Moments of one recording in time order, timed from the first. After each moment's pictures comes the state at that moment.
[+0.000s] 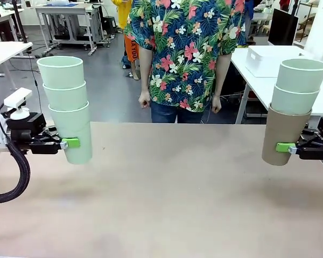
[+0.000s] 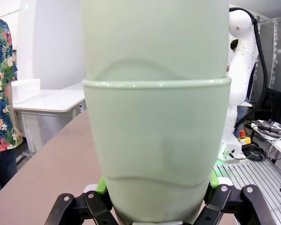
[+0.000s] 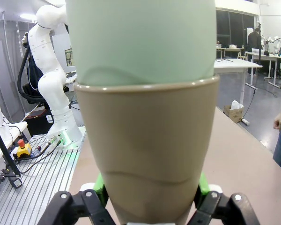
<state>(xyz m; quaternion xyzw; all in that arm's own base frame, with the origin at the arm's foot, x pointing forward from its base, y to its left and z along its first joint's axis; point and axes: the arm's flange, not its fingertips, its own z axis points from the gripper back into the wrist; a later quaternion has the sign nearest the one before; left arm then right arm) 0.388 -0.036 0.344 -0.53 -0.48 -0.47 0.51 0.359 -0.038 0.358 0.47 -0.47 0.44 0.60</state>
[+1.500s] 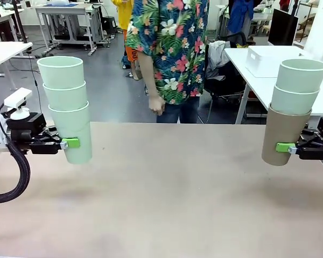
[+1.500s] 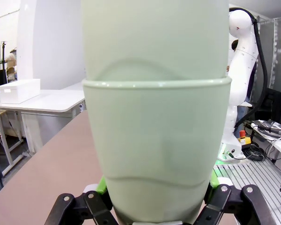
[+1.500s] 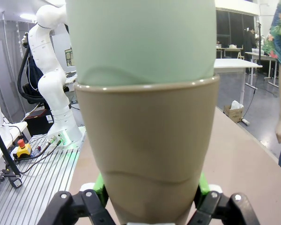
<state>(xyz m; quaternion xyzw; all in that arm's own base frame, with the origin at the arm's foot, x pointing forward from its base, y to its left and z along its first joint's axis) 0.388 -0.036 0.344 -0.53 -0.48 -0.47 0.51 0.359 -0.038 0.358 0.47 -0.47 0.44 0.60</state>
